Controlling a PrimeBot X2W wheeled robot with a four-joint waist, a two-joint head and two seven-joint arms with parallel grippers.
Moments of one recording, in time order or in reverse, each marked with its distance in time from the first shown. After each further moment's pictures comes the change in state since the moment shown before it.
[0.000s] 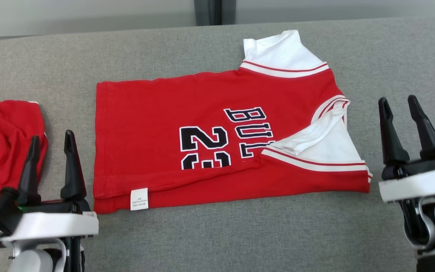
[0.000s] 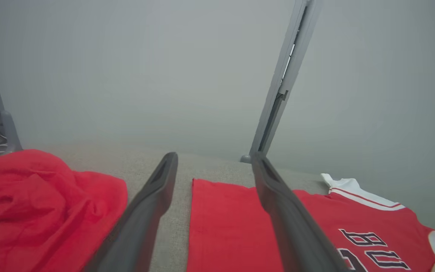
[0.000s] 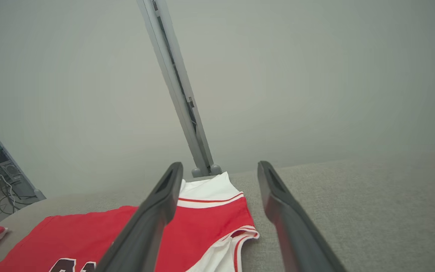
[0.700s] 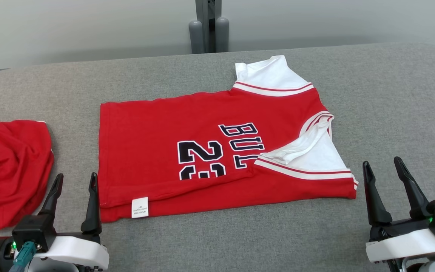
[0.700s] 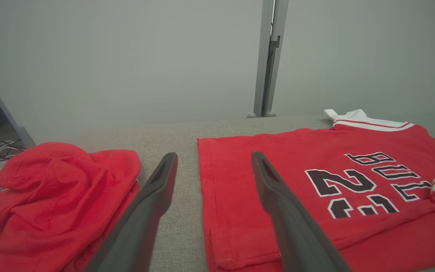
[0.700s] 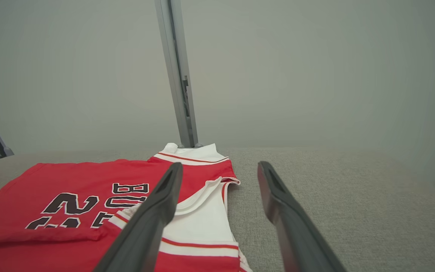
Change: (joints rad) left arm 0.096 0.045 -0.073 0.081 0.185 0.037 0.053; right arm 0.299 0.124 -0.093 -0.136 -0.332 0.000 -0.007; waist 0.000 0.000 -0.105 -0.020
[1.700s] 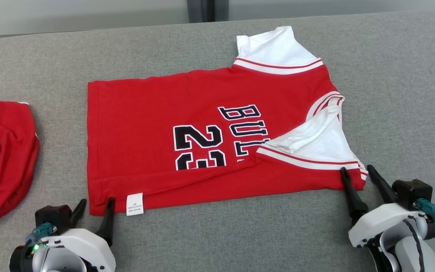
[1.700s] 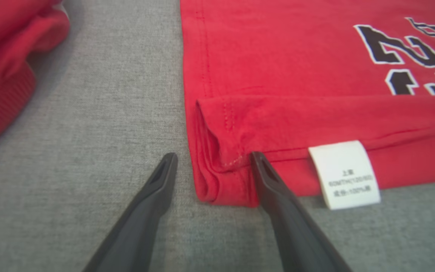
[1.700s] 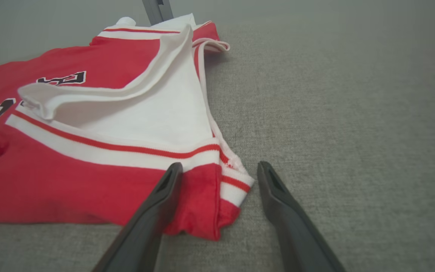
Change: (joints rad) left arm -0.072 -0.009 -0.059 0.235 -0.123 -0.077 0.224; right arm -0.229 -0.026 0.107 0.467 0.091 0.000 0.063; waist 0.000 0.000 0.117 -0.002
